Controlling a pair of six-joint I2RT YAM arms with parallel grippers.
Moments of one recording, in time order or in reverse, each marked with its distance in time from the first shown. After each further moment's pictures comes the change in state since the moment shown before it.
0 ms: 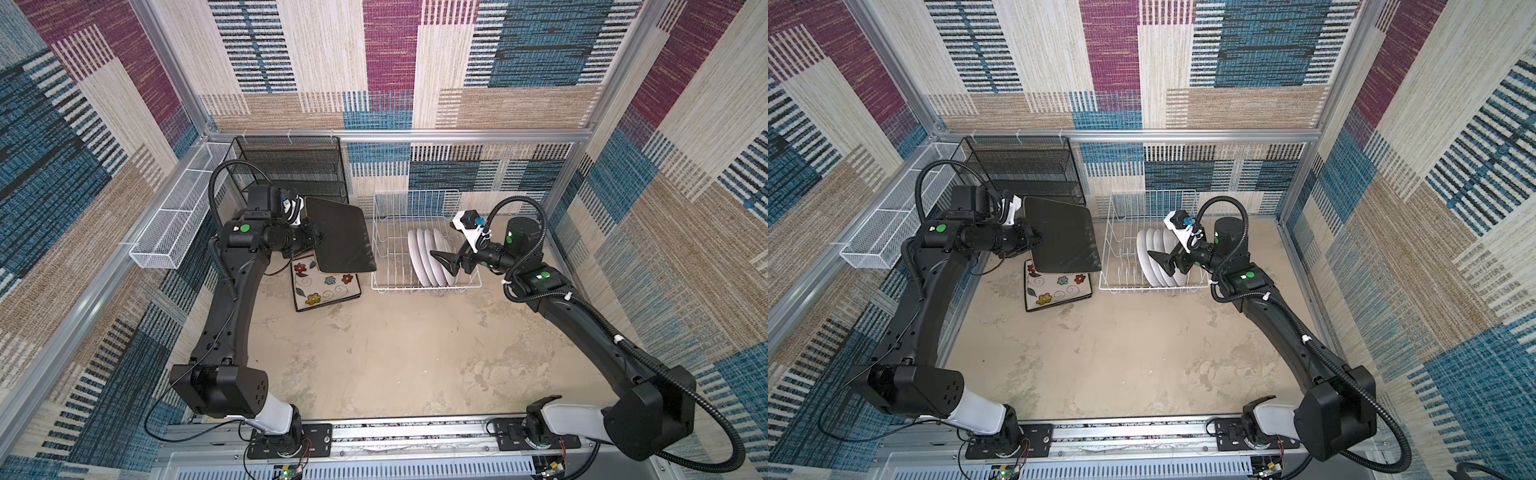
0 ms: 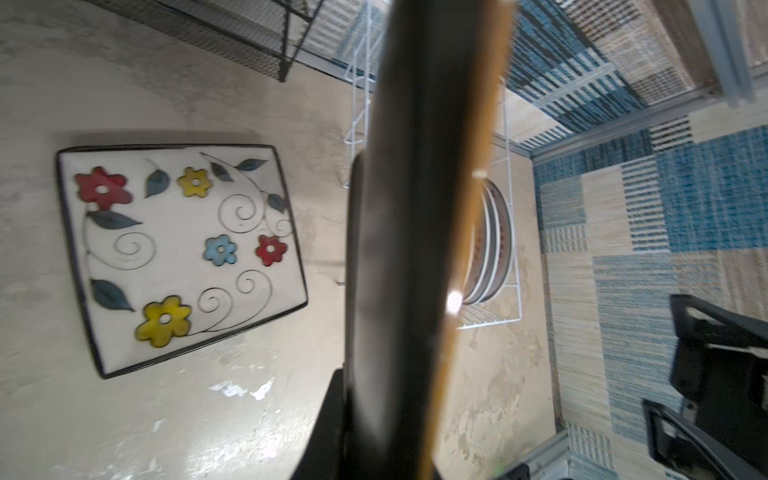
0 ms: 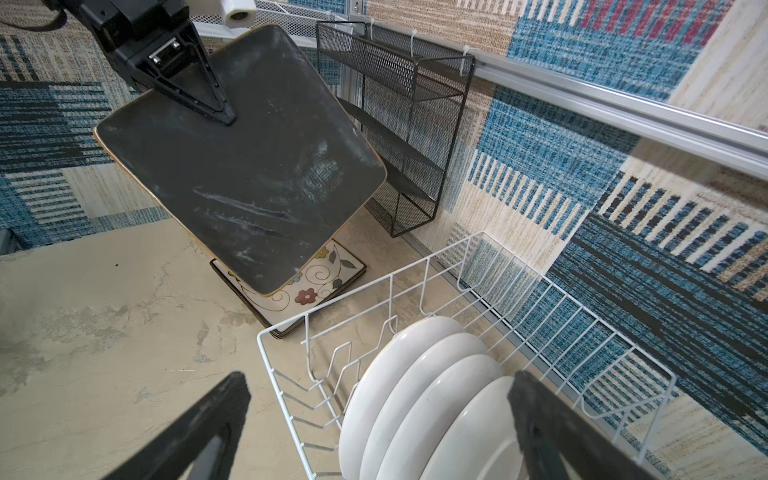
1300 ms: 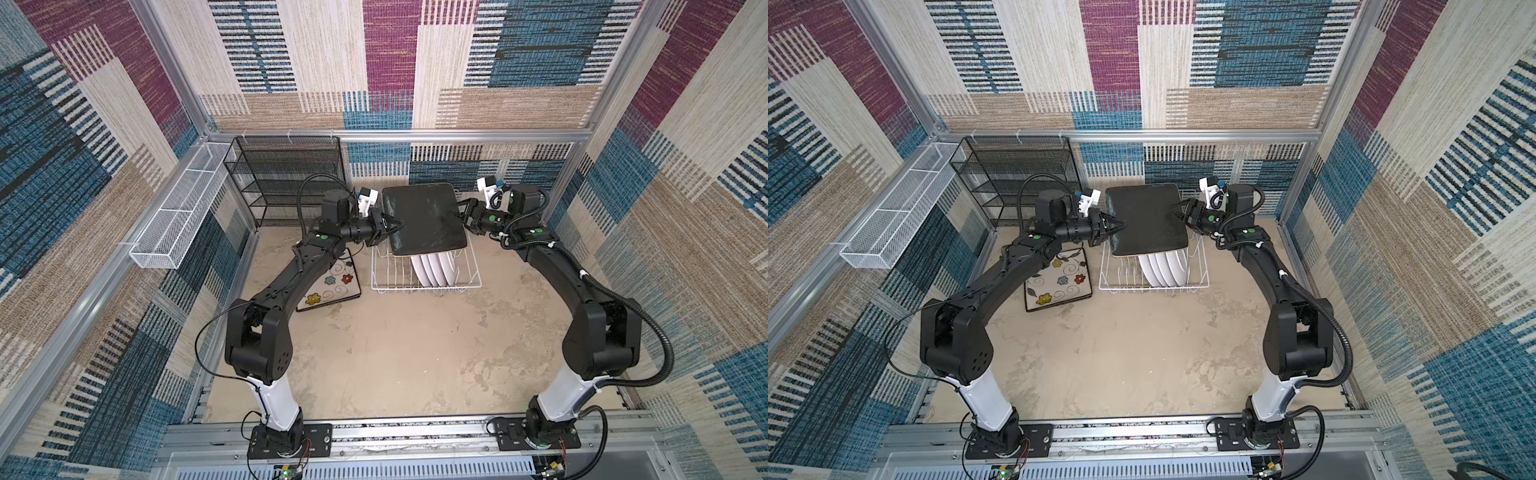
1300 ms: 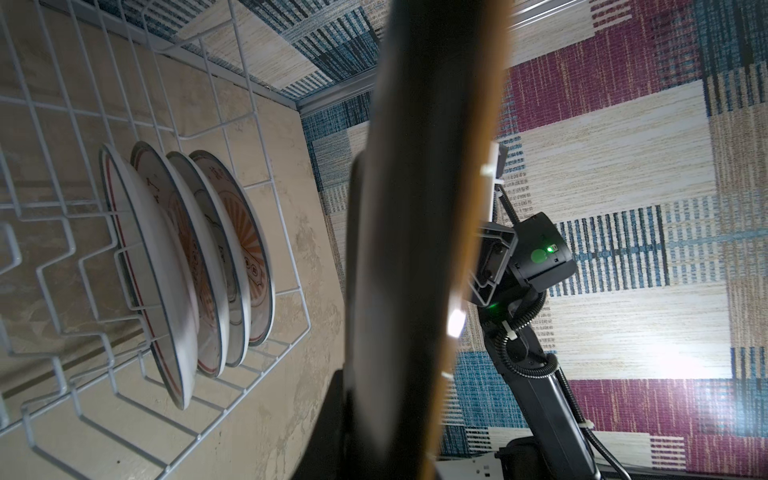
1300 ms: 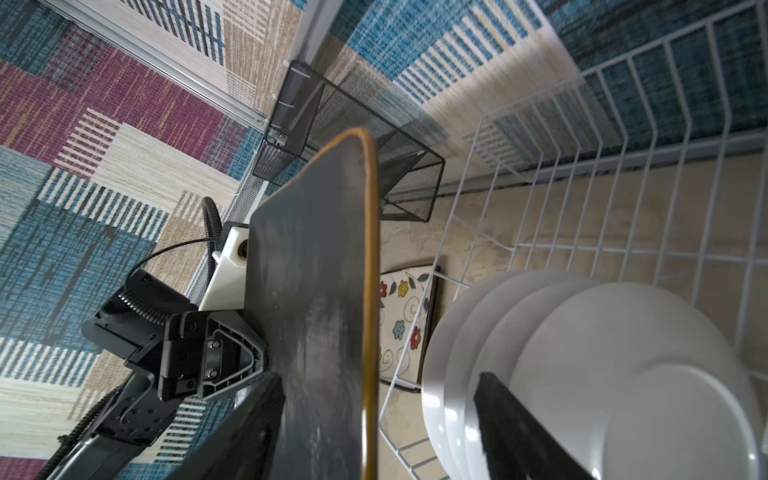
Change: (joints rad) left arm -0.301 0.254 -0.198 1.010 0.464 -0.595; right arm -0.233 0.395 0.366 -0.048 -0.233 0.972
